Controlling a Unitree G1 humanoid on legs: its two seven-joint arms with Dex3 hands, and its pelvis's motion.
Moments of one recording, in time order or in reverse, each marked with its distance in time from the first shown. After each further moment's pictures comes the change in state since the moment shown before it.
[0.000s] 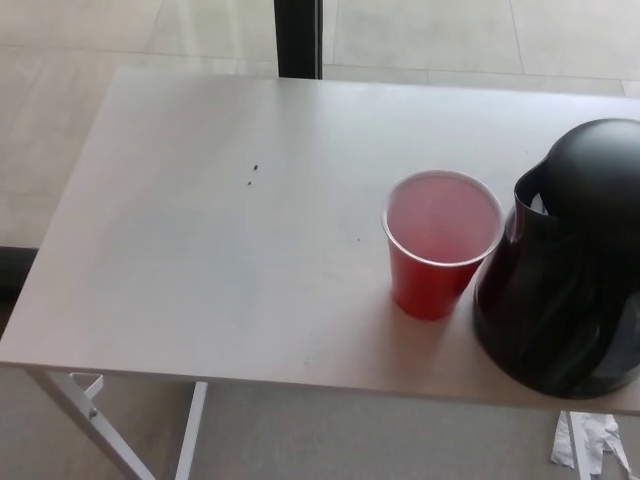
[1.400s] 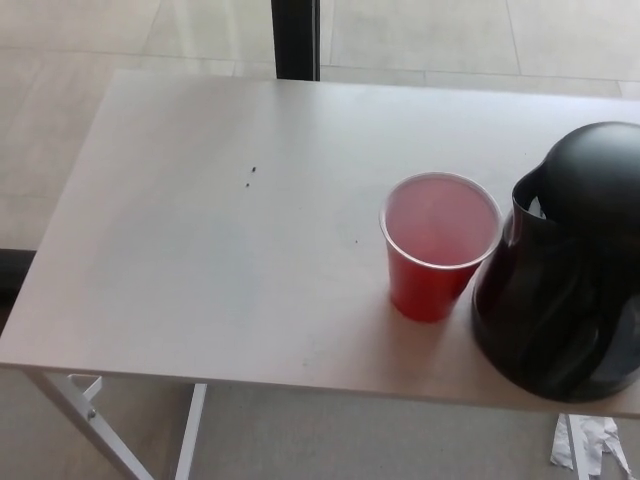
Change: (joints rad) left_arm -0.016 0.033 0.100 0.050 -0.108 -0.034 -0.131; right_arm 0.016 -0.130 -0.388 -0.085 0.283 0.350 -0.087
